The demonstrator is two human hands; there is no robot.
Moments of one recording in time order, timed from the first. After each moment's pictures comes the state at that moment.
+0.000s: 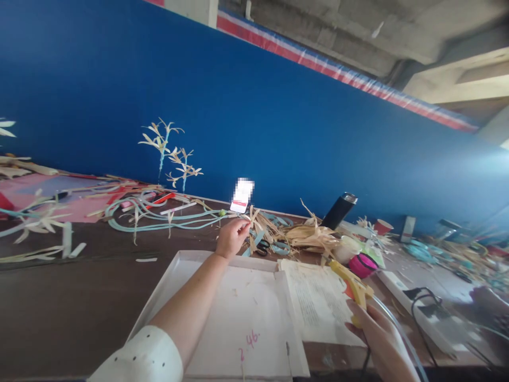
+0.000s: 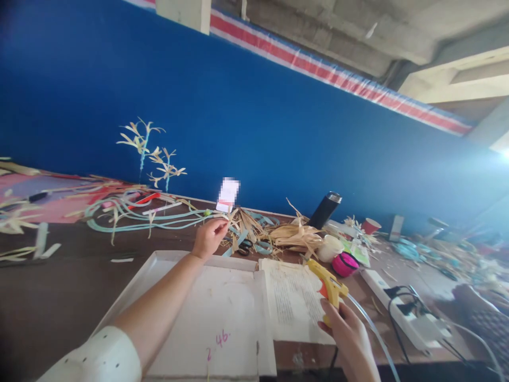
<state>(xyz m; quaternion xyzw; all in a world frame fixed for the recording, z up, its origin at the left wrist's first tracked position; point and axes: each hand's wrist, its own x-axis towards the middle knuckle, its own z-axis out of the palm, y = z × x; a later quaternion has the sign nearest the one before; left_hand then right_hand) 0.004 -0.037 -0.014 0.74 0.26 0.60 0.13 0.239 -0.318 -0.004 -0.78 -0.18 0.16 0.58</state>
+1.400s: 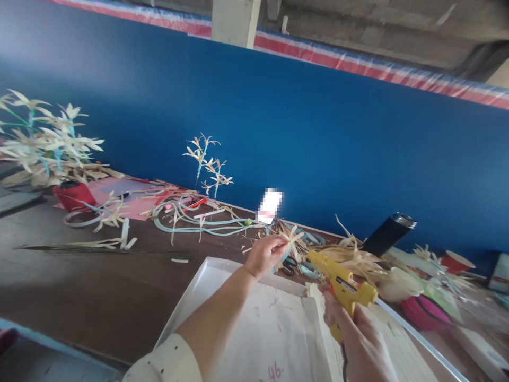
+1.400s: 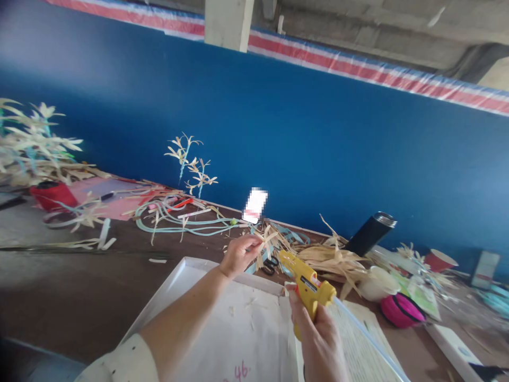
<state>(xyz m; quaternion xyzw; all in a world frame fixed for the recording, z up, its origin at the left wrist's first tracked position) 0.014 -0.052 -0.003 0.73 0.19 0.59 0.28 0.119 -0.238 0.055 -0.70 -0.32 0.27 0.57</state>
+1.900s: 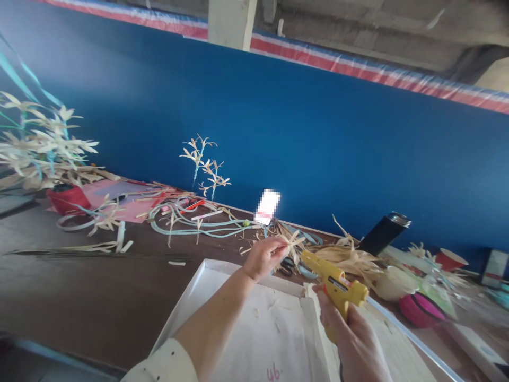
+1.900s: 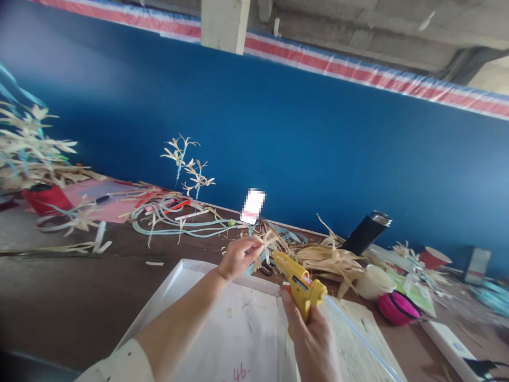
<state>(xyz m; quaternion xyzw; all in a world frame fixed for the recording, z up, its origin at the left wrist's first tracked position) 0.014 -0.055 0.003 0.74 0.14 0.62 0.23 0.108 -0.235 0.056 -0.77 -0.30 0.24 0.51</state>
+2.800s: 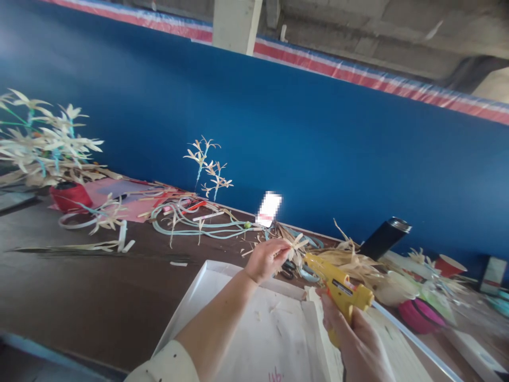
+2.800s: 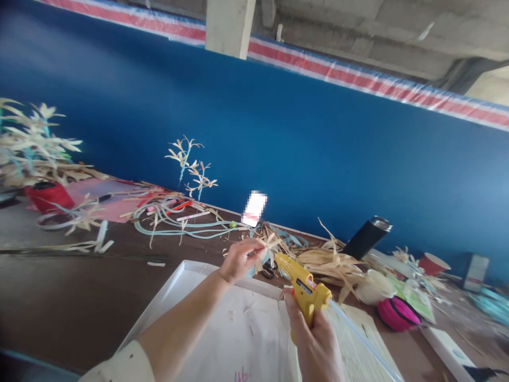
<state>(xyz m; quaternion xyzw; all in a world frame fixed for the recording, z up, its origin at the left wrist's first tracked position) 0.010 -0.056 0.009 0.76 0.13 0.60 0.21 0.107 -0.237 0.061 -0.77 -0.31 0.21 0.51</state>
